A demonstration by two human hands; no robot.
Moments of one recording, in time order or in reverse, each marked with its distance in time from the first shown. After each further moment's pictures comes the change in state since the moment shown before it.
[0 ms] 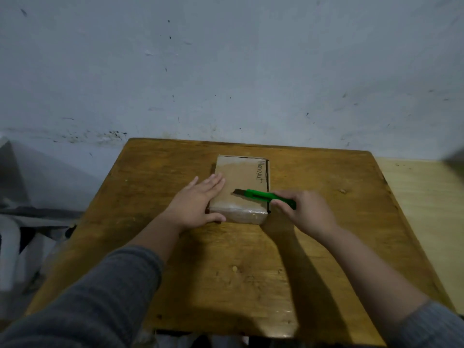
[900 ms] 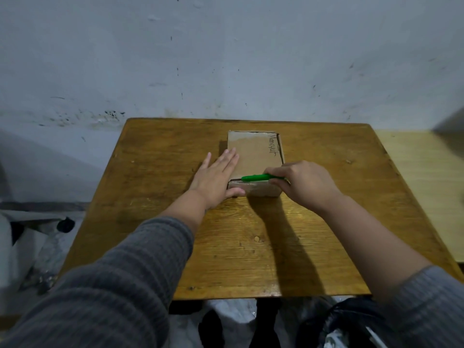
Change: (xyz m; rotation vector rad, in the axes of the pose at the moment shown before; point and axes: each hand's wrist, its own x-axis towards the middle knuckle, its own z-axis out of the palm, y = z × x) left_hand -0.002 -0.004 0.021 0.052 0.122 0.034; right_hand -0.014 -0.055 0.016 -0.370 0.083 -0.297
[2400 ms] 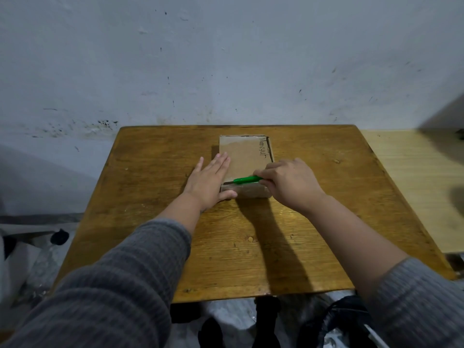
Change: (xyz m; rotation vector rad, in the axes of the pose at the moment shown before) left_hand 0.001 0.003 -0.005 -0.003 -0.027 -0.016; right_hand -0.001 -0.009 -0.001 -0.060 0.048 -0.003
